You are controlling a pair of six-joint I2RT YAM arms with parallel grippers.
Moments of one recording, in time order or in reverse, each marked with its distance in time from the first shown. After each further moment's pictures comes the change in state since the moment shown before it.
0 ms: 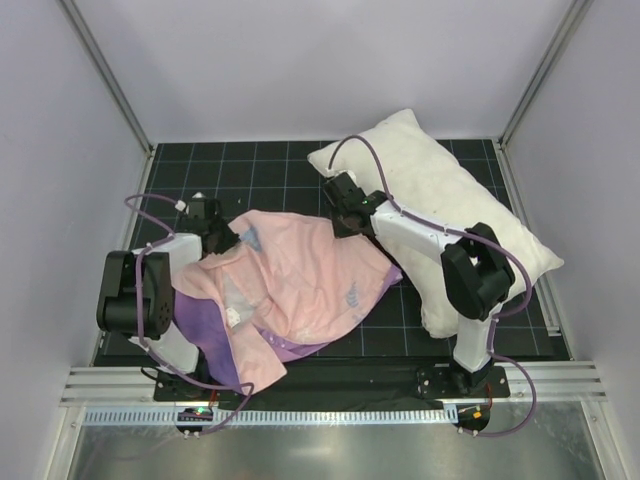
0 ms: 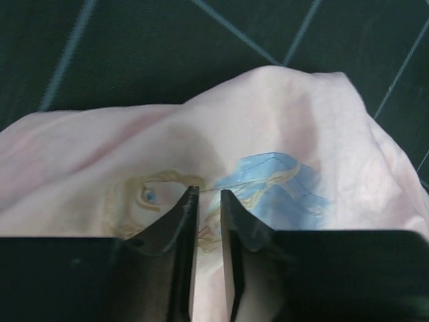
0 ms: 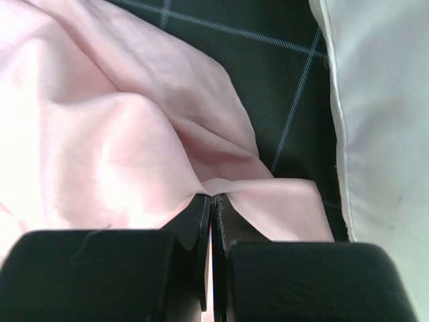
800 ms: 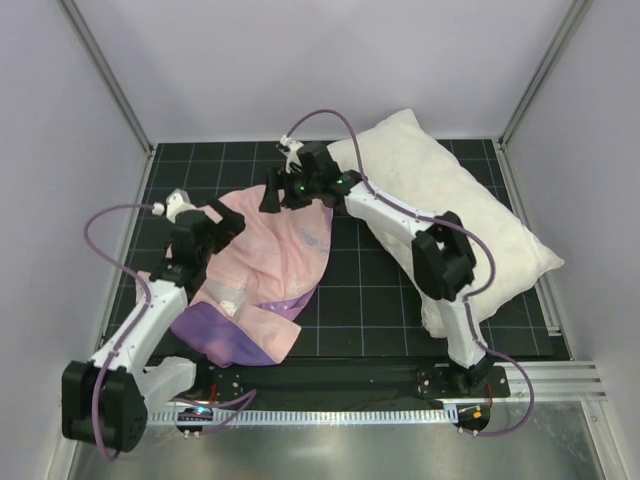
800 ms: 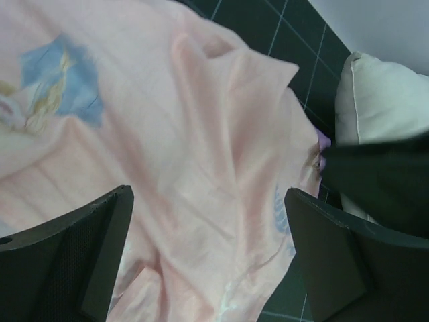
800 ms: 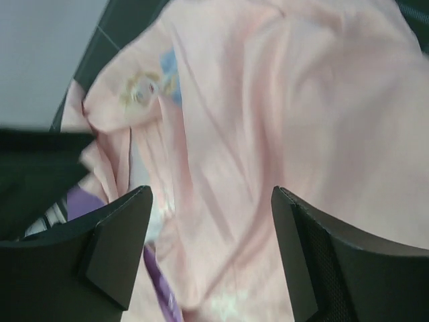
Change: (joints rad) left arm -0.114 -0.681 -0.270 -0.034 -0.213 -0.112; right arm 0.020 0.360 0.578 0.227 -0.610 0.037
